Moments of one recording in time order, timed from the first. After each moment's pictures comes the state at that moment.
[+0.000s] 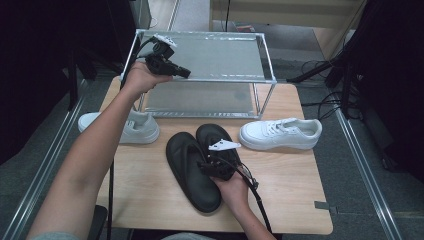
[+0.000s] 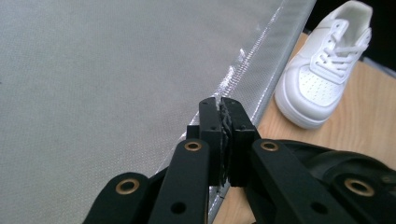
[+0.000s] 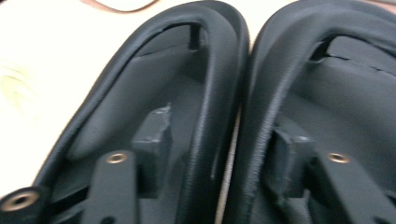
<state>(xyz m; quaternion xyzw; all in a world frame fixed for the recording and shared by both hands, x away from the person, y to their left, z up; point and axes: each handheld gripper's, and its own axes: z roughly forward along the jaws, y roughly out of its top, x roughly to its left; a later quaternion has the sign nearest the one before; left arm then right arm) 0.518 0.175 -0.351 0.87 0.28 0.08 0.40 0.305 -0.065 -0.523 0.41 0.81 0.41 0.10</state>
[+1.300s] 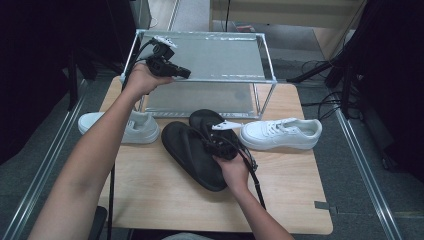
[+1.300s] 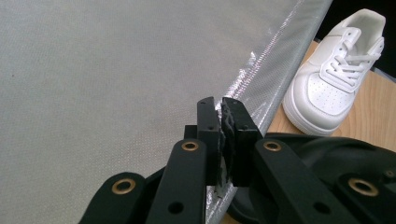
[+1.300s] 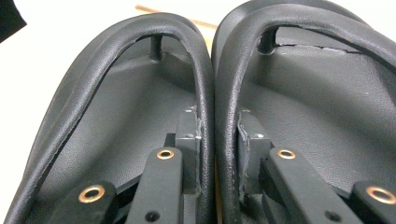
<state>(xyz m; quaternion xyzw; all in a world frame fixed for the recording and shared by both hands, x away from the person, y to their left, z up) 0.518 0.175 -0.357 0.85 0.31 0.08 0.42 0.352 -0.066 -0.494 0.43 0.80 0.42 0.10</state>
